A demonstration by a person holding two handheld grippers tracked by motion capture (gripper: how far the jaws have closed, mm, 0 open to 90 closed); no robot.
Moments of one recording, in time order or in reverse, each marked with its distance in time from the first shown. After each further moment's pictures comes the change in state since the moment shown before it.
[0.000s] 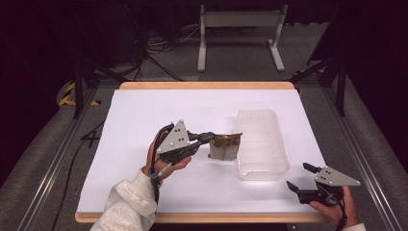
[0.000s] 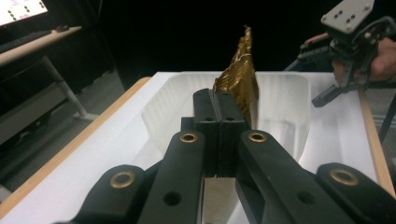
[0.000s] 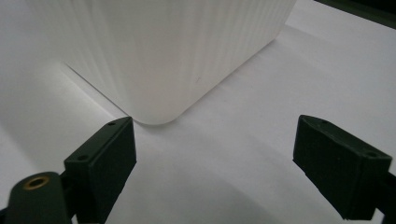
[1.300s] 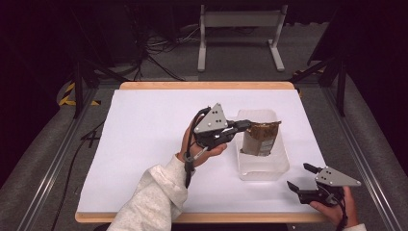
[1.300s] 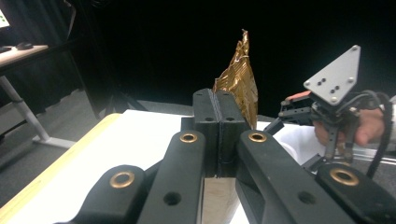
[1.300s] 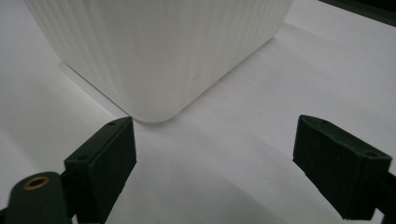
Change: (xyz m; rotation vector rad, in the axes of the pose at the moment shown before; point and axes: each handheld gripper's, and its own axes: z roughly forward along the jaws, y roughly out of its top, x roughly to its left) left arm -0.005 0.051 0.075 -0.063 -0.107 -0.049; right arm -0.001 -0.002 -0.001 0.002 0.001 0.006
